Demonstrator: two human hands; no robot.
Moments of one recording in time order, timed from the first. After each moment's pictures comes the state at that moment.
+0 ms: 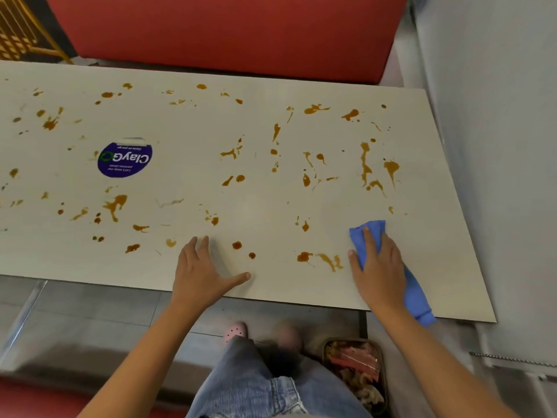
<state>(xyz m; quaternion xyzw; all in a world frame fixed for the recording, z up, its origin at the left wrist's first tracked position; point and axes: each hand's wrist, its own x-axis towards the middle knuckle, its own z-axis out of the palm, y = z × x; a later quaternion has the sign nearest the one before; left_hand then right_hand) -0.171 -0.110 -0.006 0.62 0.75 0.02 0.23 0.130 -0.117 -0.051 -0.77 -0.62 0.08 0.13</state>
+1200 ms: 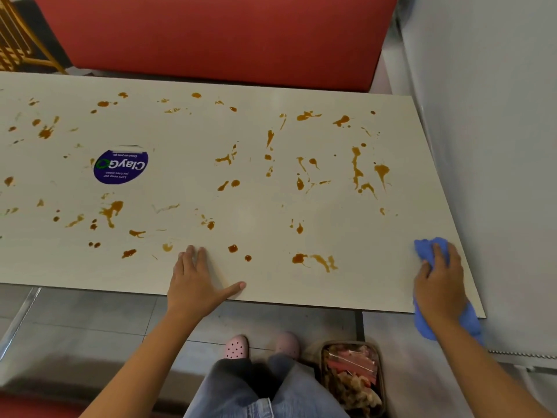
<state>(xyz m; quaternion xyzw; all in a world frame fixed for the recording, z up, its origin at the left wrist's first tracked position) -0.176 -0.116 -0.022 0.64 0.74 -0.06 0.18 0.220 -0.142 -0.053 -0.86 -0.45 0.08 0.22</state>
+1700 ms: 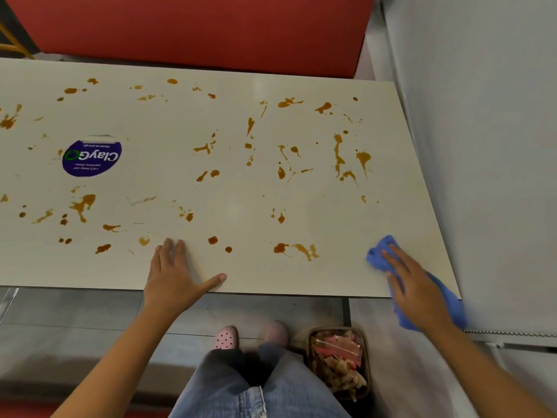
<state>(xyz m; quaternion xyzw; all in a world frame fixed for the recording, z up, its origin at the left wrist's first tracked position) -0.178 -0.119 -0.027 0.64 0.74 -0.04 0.18 0.234 -0.182 -0.047 -0.69 -0.69 0.15 0.17</state>
